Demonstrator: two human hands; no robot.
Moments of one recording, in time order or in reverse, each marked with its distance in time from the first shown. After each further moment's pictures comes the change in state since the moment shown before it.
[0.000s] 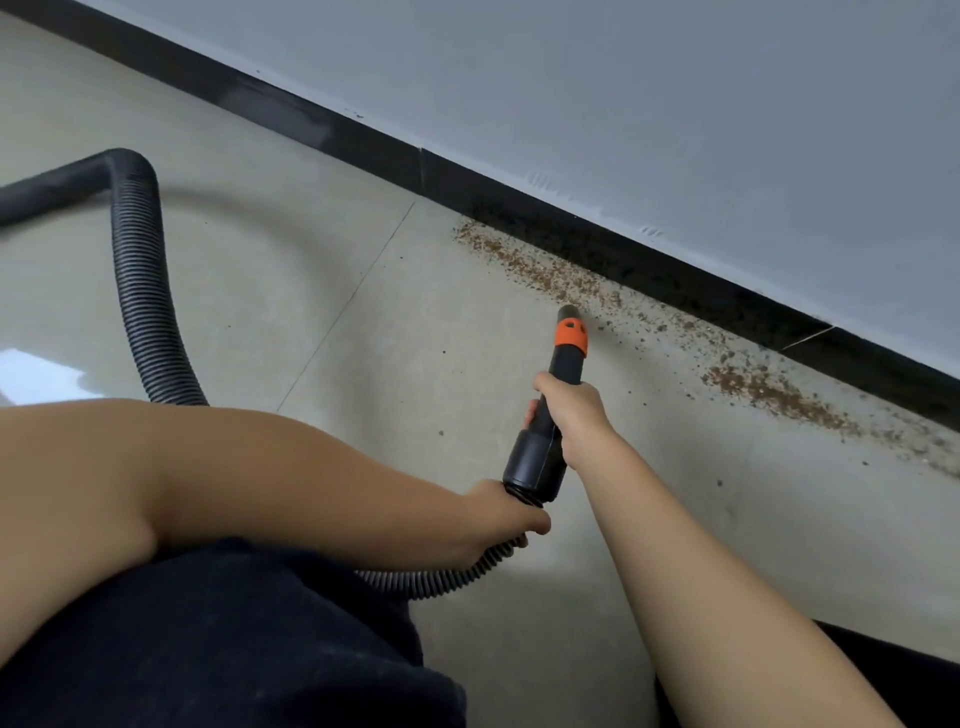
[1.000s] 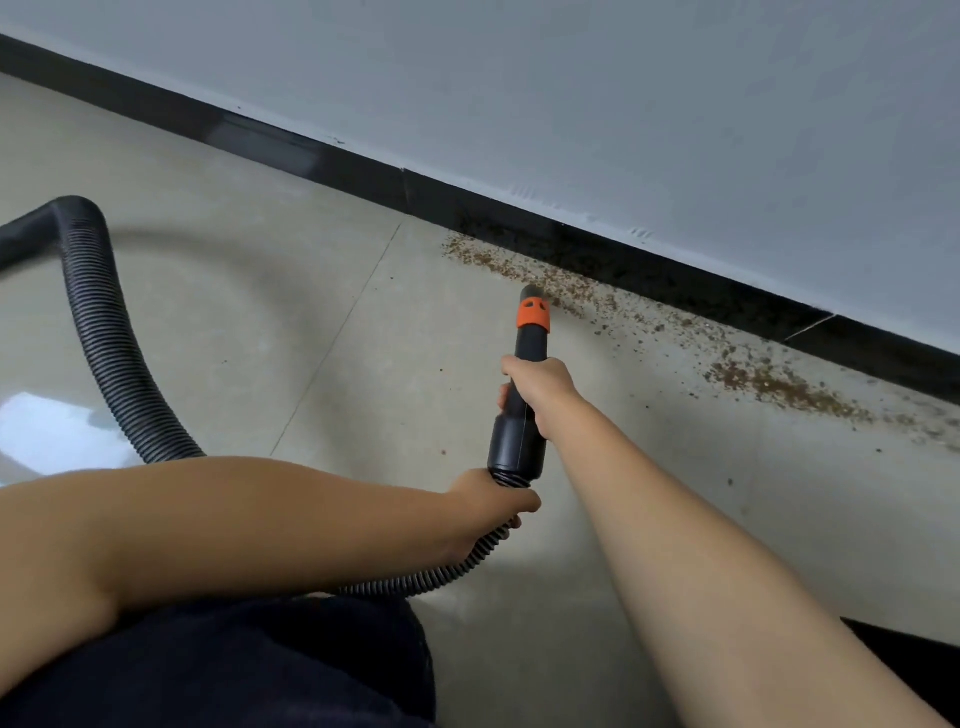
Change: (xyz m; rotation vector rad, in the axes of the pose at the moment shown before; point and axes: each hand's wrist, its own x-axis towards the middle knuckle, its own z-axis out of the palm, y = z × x) left_hand 0.010 0.012 -0.024 -0.075 0.062 0.040; right_hand 0.024 -0.023 0.033 -0.122 -0.055 -0.047
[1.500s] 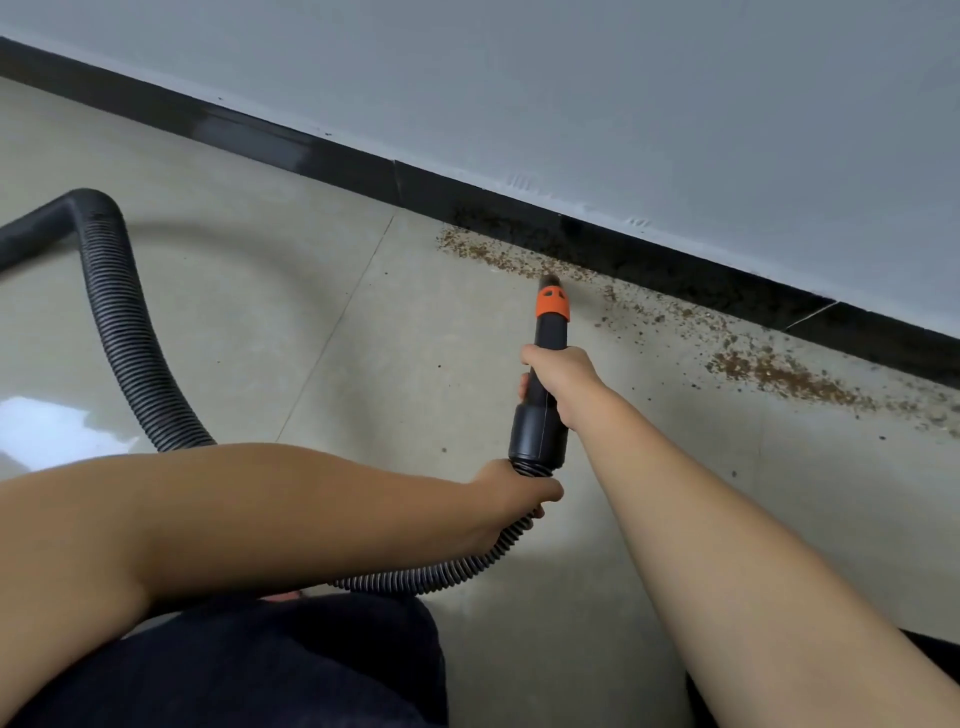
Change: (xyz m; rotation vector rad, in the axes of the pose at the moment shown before) left_hand 0.006 0.012 0.013 -0.021 -0.048 0.008; right_hand 0.003 -0.008 -0.020 -0.017 0.024 -0.001
